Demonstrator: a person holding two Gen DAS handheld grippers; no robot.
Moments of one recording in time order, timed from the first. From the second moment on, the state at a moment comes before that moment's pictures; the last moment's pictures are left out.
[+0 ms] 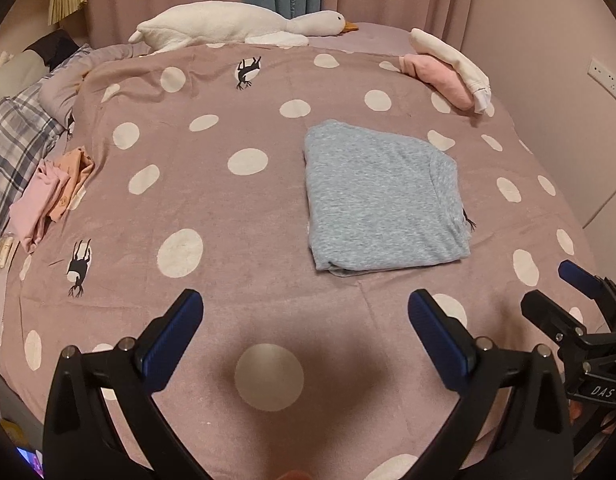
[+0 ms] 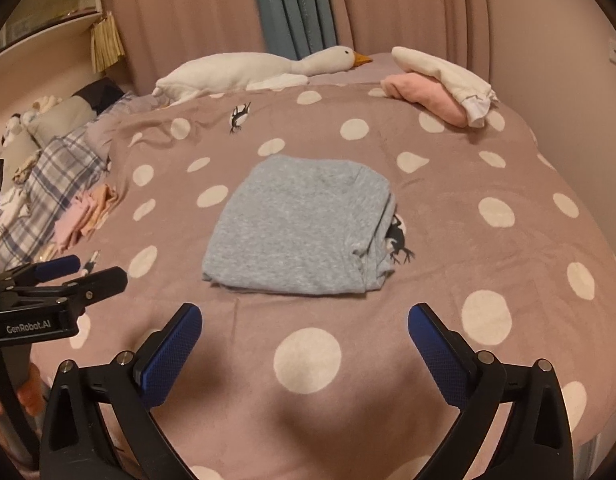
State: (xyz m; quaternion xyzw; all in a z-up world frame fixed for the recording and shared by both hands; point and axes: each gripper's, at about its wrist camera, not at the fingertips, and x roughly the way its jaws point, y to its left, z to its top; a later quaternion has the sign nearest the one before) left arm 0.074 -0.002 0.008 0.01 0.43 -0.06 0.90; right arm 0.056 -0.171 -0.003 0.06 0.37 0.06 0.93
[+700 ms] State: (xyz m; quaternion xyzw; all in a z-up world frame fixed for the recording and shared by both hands) left arm 0.073 -0.002 0.012 0.00 0.43 -0.06 0.90; right arm 0.057 -0.168 0.001 0.05 0.36 0.06 0.93
